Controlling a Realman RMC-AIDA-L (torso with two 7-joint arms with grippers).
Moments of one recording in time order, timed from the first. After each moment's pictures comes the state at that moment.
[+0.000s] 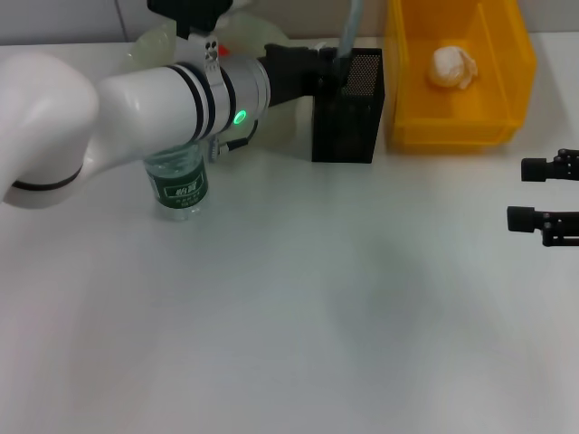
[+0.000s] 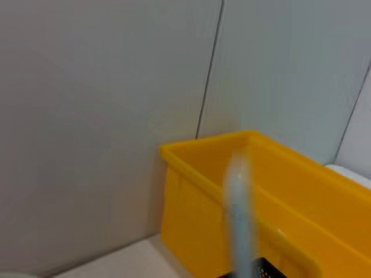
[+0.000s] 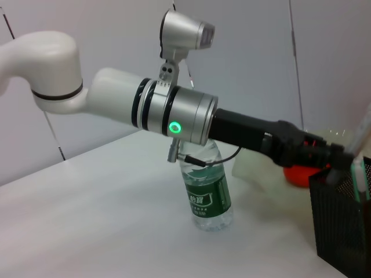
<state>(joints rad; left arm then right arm) -0.71 -2.08 1.86 0.80 1.44 0.30 -2.00 0.35 2.07 -0.59 -1.17 -2.03 -1.89 1.63</state>
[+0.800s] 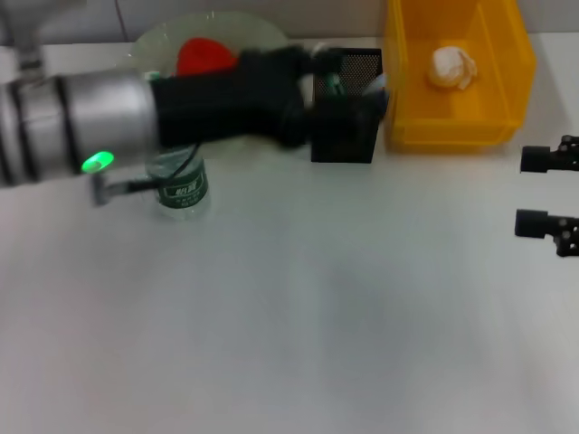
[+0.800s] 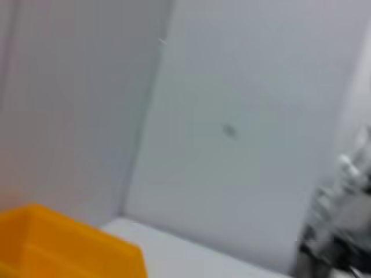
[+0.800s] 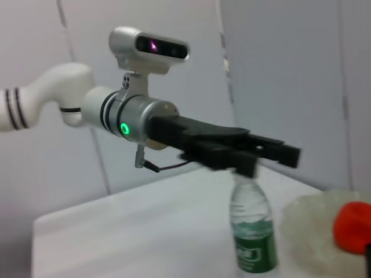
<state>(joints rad) -0.32 -2.06 1.49 1.29 1.47 1.18 -1.85 0.32 2.07 -0.60 -1.20 -1.88 -2.01 1.58</state>
